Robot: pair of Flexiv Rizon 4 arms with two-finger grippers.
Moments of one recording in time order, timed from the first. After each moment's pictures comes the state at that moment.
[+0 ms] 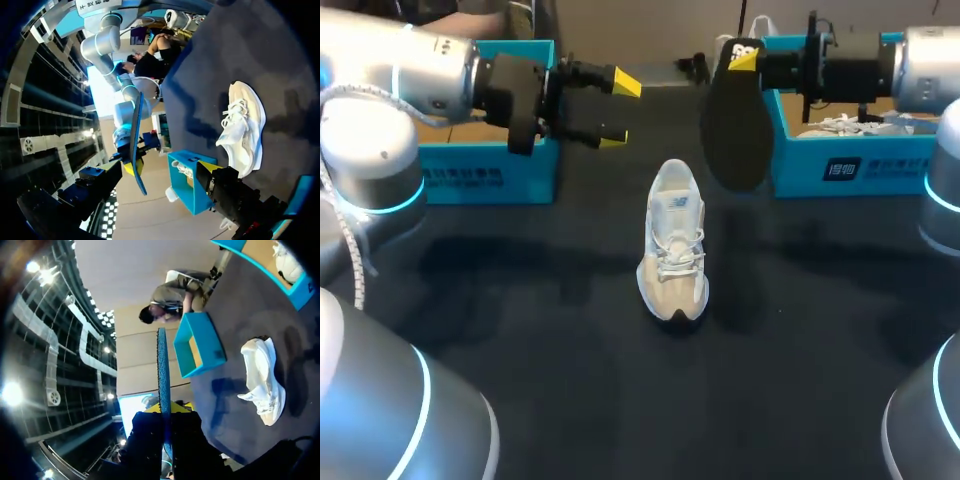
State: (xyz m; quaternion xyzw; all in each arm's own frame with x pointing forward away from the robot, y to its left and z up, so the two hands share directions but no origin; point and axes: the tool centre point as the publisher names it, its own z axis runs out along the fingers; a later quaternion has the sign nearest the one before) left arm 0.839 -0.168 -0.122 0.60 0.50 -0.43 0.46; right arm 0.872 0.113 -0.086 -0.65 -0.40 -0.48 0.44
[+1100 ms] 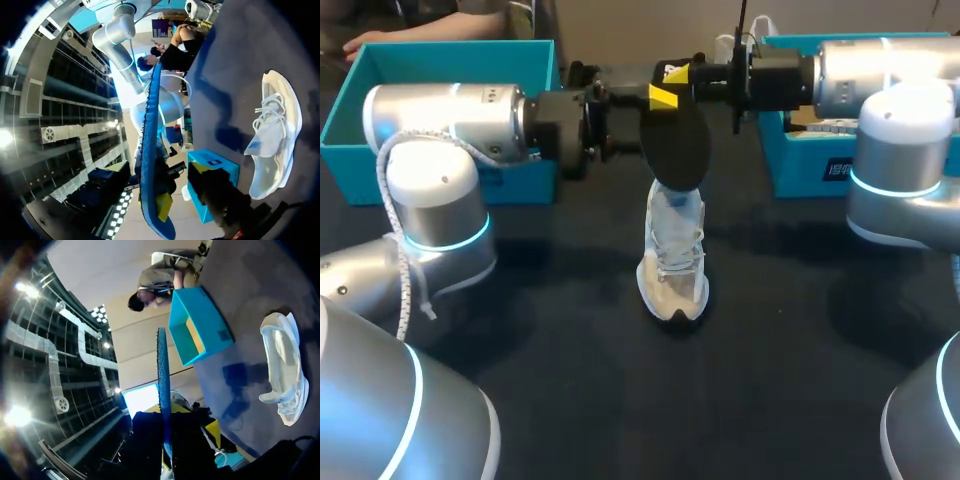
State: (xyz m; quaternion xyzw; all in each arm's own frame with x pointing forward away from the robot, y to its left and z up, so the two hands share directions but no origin) left arm 0.842 -0.224 -0.135 0.52 0.47 -0.49 0.52; right arm 0.896 0.192 -0.120 -0.63 -0.38 -0.43 0.51
